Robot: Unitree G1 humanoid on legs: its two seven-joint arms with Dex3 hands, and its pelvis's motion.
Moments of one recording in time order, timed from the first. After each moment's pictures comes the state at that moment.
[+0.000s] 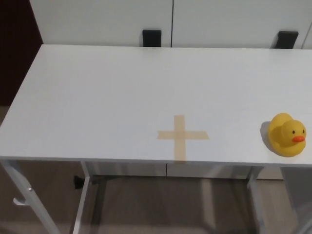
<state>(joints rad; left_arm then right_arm) -0.05 0.56 -0.08 1.29 0.26 -0.11 0.04 0.14 -0.77 -0.41 1.14 0.06 -0.18 0.22</state>
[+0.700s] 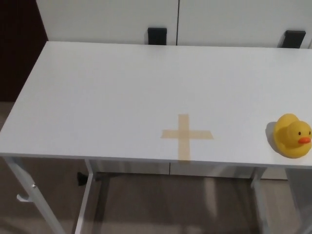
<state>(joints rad) -0.09 0.56 -0.08 1.31 0.27 -0.11 0.05 -0.41 -0.77 -0.54 0.85 0.23 -0.16 0.25</state>
